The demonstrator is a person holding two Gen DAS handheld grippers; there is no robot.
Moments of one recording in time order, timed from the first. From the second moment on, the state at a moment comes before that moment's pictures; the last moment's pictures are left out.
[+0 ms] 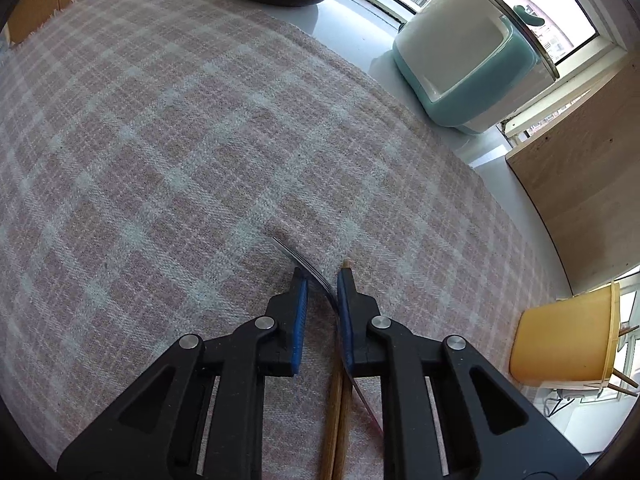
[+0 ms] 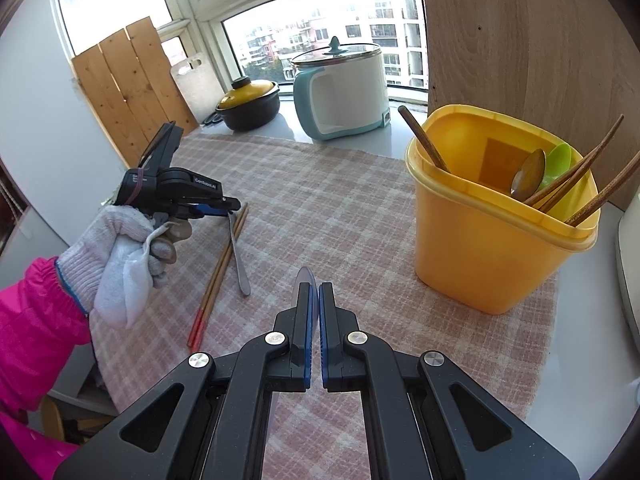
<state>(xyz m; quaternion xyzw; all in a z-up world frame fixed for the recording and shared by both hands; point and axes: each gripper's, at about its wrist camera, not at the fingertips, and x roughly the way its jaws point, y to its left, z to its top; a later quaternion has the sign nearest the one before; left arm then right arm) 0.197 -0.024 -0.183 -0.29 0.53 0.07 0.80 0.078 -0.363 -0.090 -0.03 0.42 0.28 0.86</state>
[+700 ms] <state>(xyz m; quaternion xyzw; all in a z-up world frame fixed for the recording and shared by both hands) 0.134 -0.072 -0.053 -0.22 0.43 -0.08 0.87 0.061 -0.387 -0.038 0.00 0.36 0.22 0.91</state>
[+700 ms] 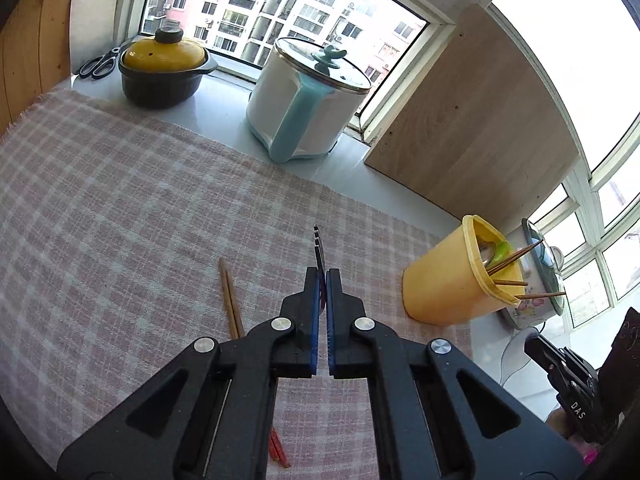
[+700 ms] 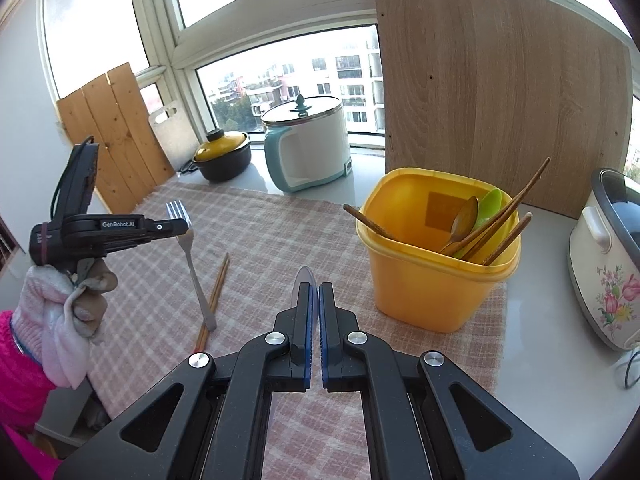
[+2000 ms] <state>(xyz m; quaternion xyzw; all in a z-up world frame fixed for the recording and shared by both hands) 0.156 -0.069 -0.060 -0.17 0.46 -0.09 0.87 0.083 -0.428 0.042 0.01 0.27 0.16 0.95</state>
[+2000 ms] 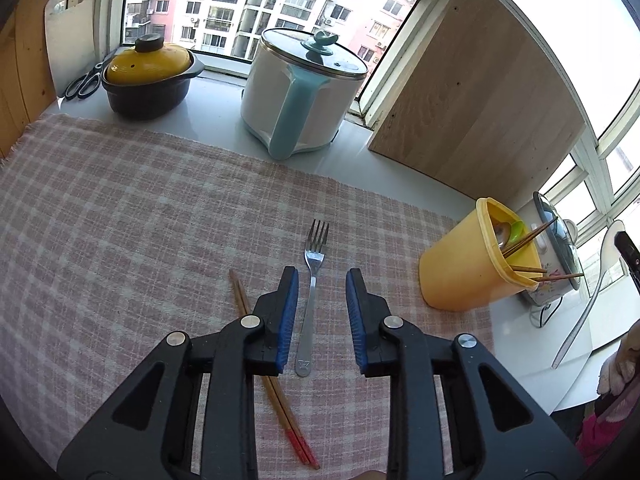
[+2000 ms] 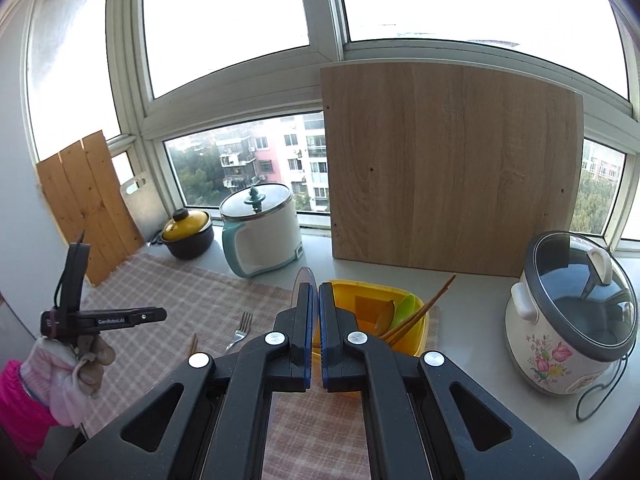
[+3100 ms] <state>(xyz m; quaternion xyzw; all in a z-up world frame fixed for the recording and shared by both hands) 0.133 -0.030 -0.105 -0.20 0.50 -0.04 0.84 0.171 -0.417 0.004 -0.07 0.30 0.08 0.95</state>
